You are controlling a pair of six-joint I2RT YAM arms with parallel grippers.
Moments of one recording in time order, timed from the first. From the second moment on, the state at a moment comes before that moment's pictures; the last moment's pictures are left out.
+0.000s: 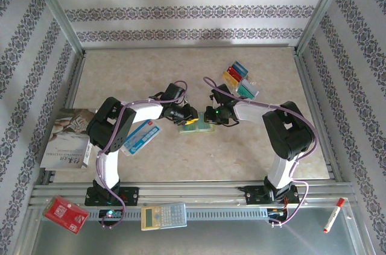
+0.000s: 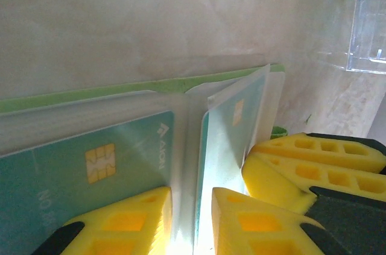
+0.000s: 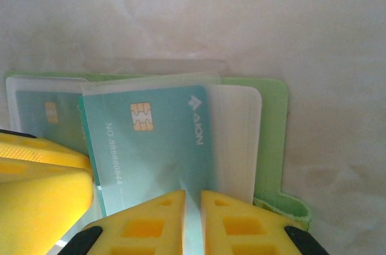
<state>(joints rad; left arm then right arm) -0.53 1.96 1.14 -0.15 0.53 -0.90 0.49 1.80 0.99 -0.31 -0.29 0.58</state>
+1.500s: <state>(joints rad) -0.46 1.96 0.96 0.20 0.75 -0.90 0.49 1.81 0.99 -0.32 -0.34 0.58</state>
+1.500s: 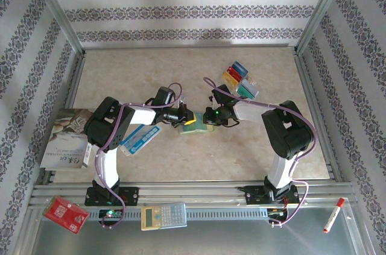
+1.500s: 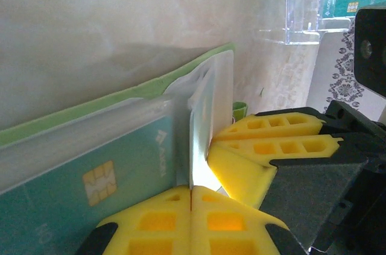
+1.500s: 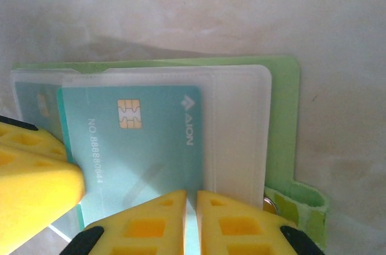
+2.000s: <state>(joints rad) -0.44 1.96 0.96 0.20 0.76 -0.87 0.49 1.81 0.99 -0.32 -0.33 0.58</state>
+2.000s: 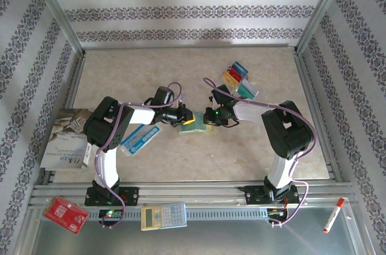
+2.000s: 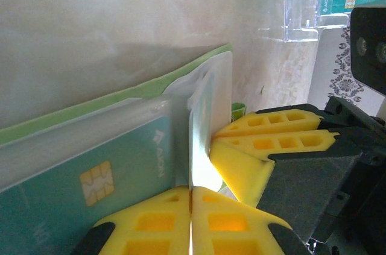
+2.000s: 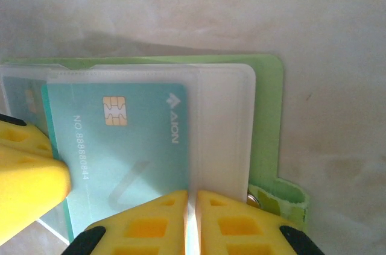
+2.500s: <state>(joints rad) -0.43 1.96 0.96 0.19 0.76 -0.86 0.49 1.78 1.04 -0.31 -0.38 0.57</state>
